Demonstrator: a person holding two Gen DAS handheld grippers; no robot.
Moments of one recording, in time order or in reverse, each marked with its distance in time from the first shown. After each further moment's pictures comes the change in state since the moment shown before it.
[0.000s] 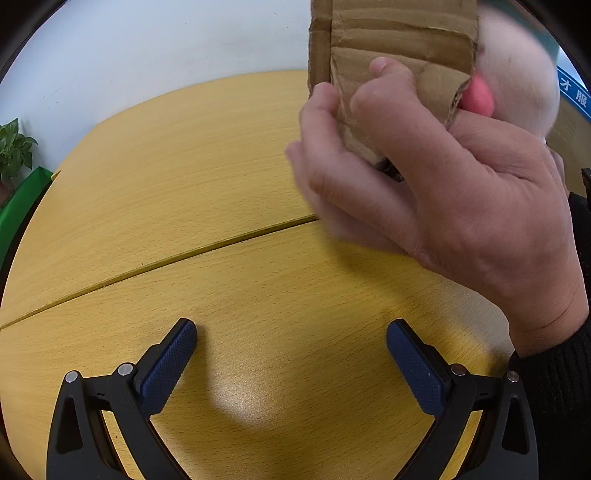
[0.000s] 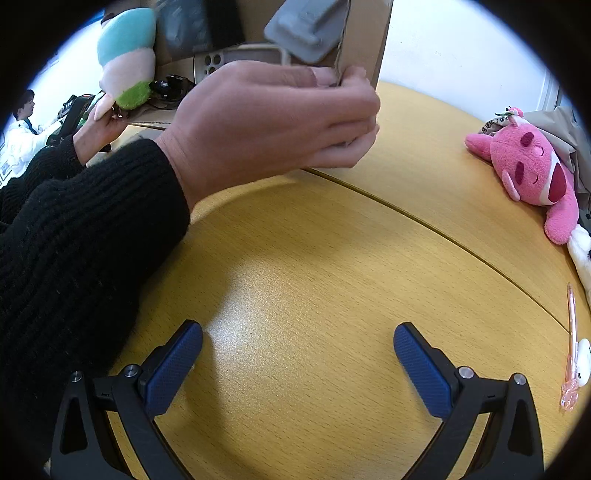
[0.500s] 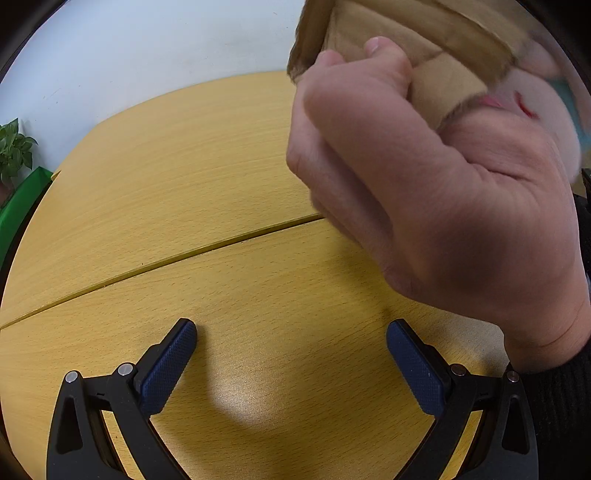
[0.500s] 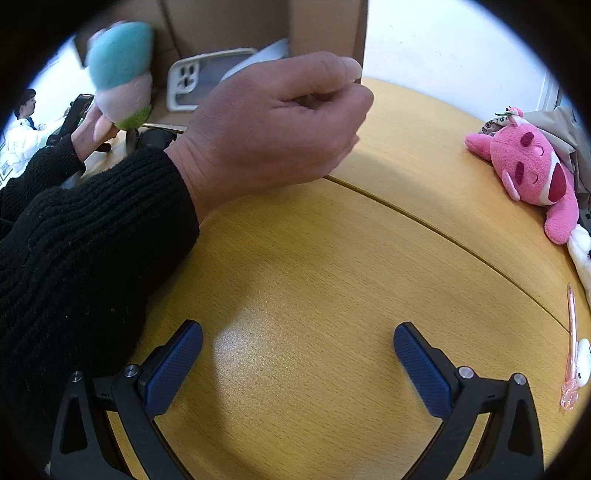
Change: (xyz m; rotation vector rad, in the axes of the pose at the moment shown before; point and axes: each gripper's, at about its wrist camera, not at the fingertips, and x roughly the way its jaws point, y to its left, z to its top) left arm 0.000 0.007 -0.001 0.000 -0.001 0.000; right arm 0.005 -0.004 0.005 0.000 0.002 0.000
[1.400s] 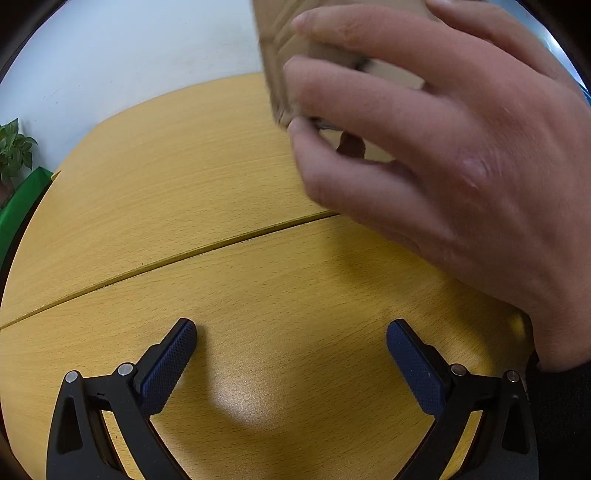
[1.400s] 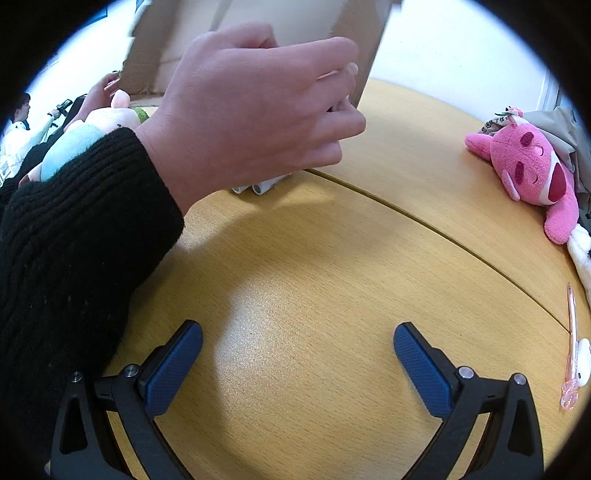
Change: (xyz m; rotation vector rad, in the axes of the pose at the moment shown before) left arm -0.001 0.012 -0.002 0.000 -0.001 0.000; right arm -0.003 0.005 -0.004 -0.001 -0.003 -0.001
